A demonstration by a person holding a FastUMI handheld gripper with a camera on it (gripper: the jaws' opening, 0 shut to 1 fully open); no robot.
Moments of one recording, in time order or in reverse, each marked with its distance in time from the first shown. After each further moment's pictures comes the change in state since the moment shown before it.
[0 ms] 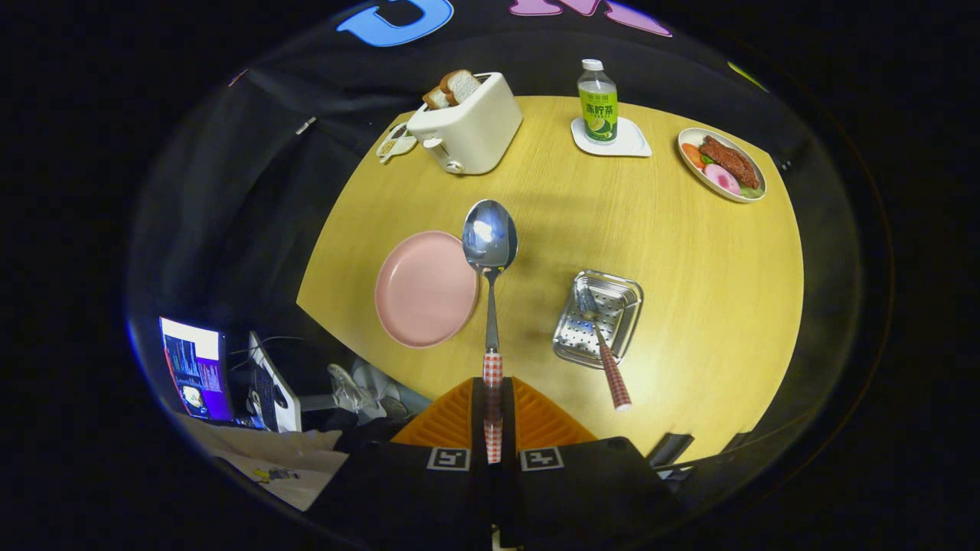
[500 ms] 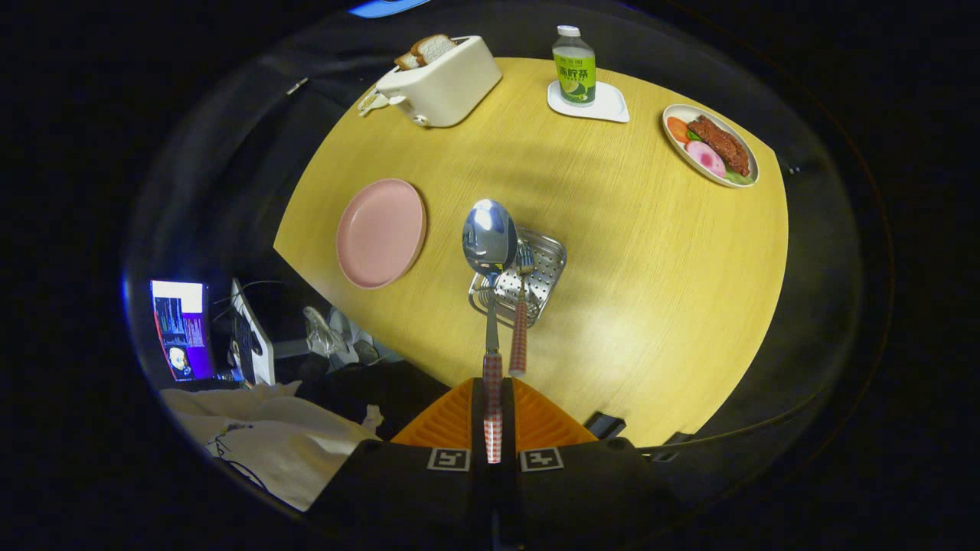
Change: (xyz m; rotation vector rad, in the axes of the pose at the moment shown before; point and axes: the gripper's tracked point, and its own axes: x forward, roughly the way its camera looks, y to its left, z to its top) arm -0.020 -0.075 -0.030 -0.095 0.264 -0.026
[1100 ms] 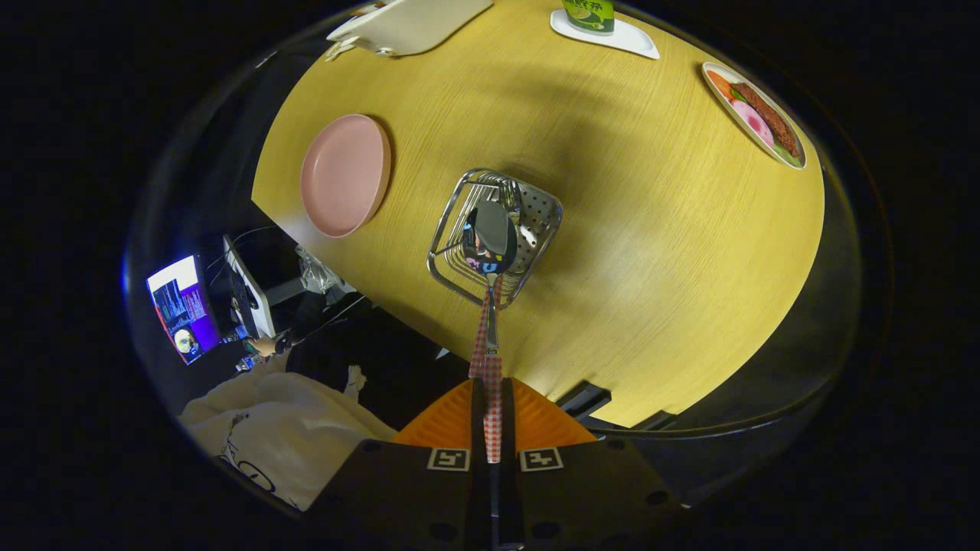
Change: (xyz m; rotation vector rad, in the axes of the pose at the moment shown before) arm 0.033 -0.025 0.001 0.026 0.367 0.024
